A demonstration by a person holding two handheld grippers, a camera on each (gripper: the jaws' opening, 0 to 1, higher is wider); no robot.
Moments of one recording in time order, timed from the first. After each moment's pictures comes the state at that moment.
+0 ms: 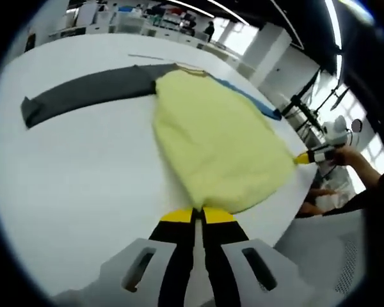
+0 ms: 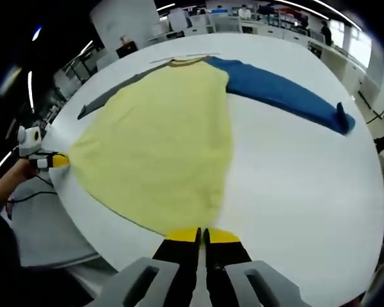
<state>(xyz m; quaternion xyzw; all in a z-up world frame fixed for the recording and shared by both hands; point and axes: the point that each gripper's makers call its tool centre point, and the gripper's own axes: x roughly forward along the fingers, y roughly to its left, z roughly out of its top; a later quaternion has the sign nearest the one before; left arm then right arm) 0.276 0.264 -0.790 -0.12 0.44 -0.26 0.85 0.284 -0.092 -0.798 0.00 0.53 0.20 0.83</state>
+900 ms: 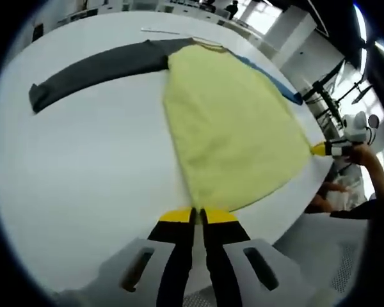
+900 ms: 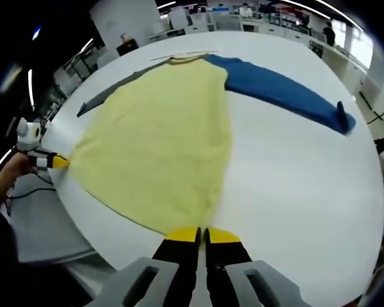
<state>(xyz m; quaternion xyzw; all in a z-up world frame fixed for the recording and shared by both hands) 0.264 0.264 -0.802 -0.08 0.51 -0.21 0.83 0.283 -0.095 -0.804 -0.02 0.53 0.21 0.82</state>
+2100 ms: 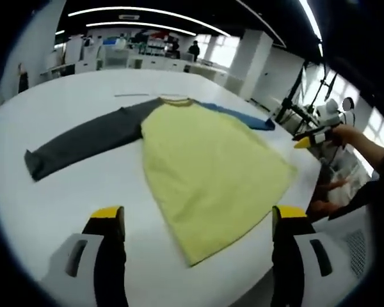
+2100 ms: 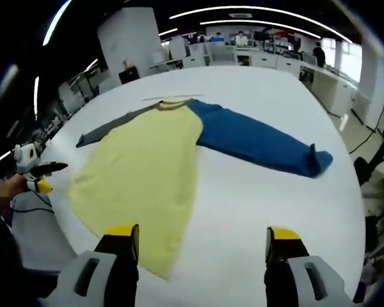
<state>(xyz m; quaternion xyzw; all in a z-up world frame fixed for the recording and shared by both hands) 0.302 0.245 -0.749 -0.04 0.33 -0.29 0.90 0.347 -0.138 -0.753 -0.01 0.43 0.19 0.88</state>
